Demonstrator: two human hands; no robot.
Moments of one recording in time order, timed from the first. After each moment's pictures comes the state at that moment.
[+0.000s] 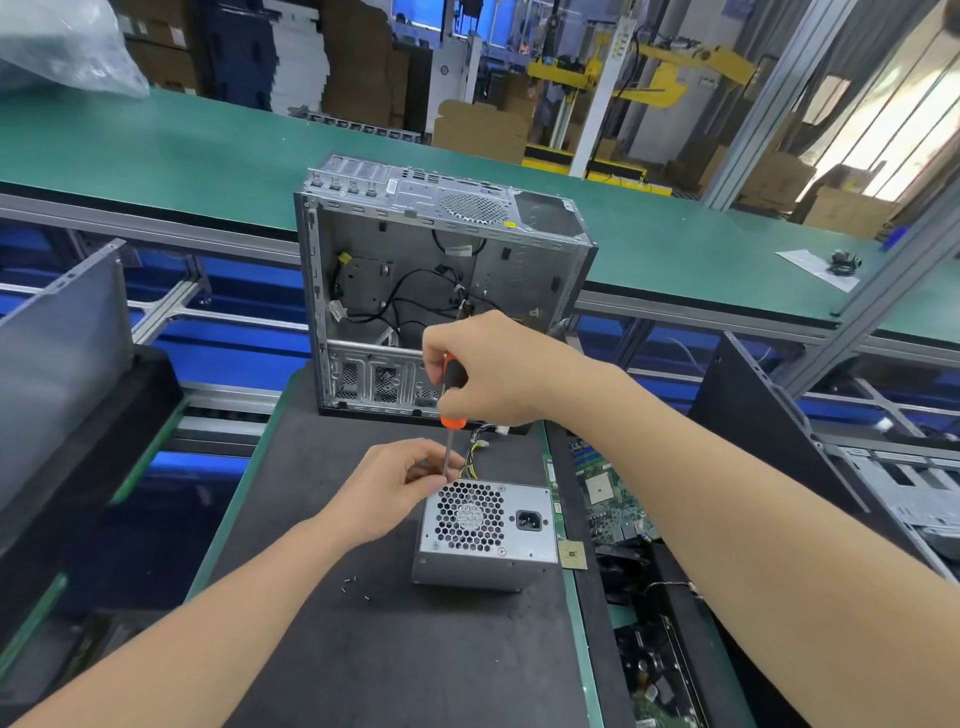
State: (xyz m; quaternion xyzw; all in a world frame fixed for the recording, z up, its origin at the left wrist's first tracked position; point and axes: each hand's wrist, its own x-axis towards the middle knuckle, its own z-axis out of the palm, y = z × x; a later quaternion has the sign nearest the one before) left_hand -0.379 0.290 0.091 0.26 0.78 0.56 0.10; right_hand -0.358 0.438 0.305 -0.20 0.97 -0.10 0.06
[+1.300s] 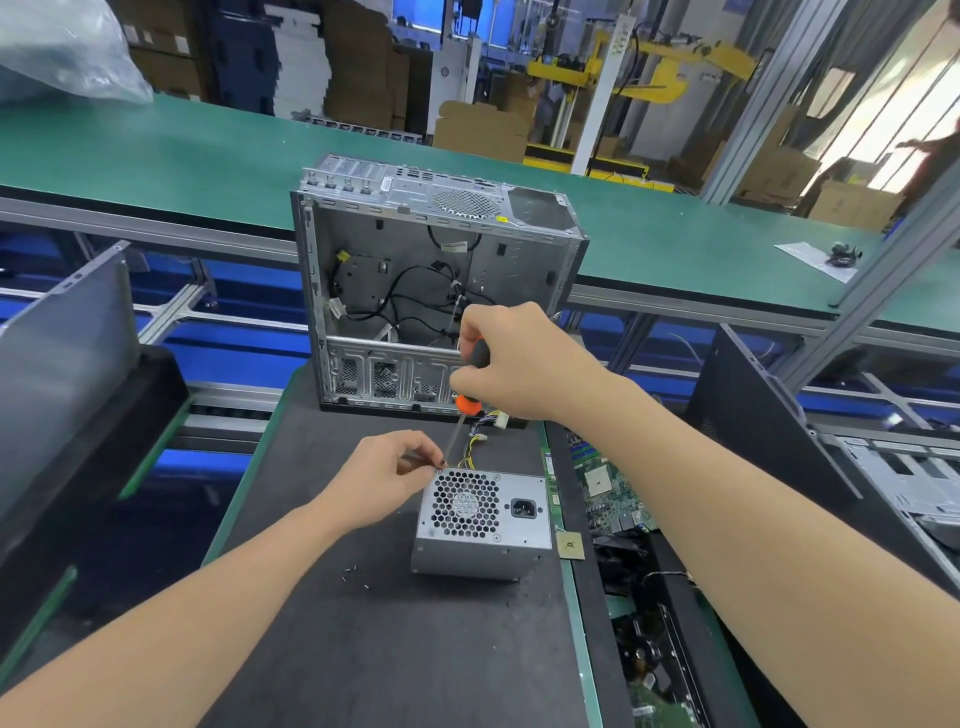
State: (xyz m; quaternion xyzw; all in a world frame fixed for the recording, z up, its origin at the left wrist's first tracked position) left_hand -0.380 0.286 0.099 0.21 0.84 0.49 0.11; right_hand -0.345 0.463 0.292 -0.11 0.98 -0.17 -0.04
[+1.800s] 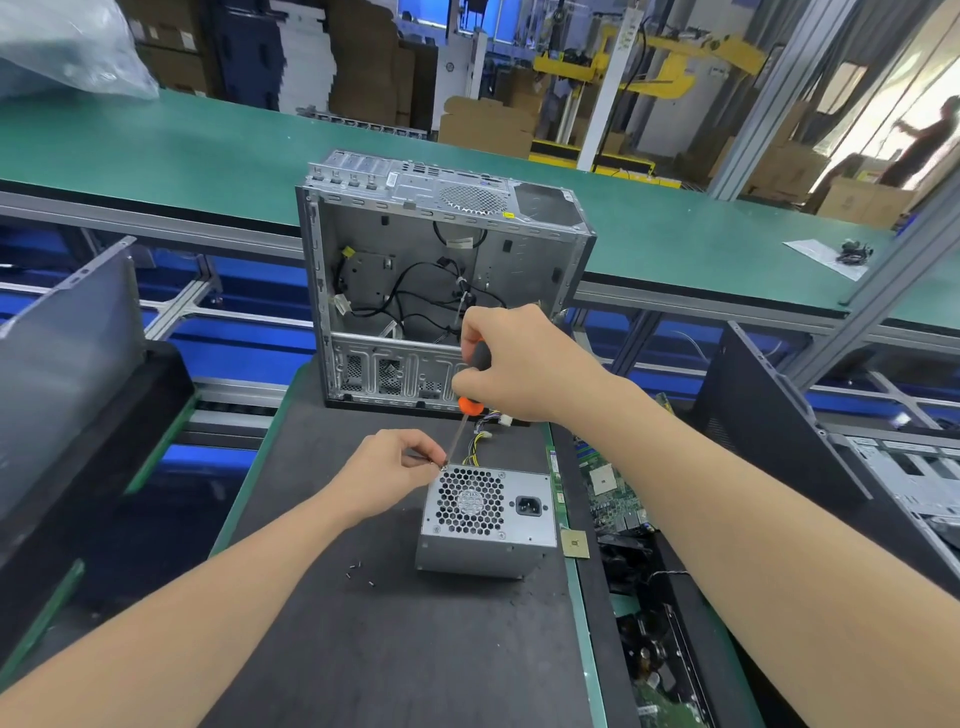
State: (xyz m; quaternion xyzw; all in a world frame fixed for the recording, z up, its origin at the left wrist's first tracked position) left_hand -0.385 0.287 0.098 0.16 0.83 0.50 0.16; right_hand -0.347 0.460 0.286 -0.11 0.98 -0.16 -0.03
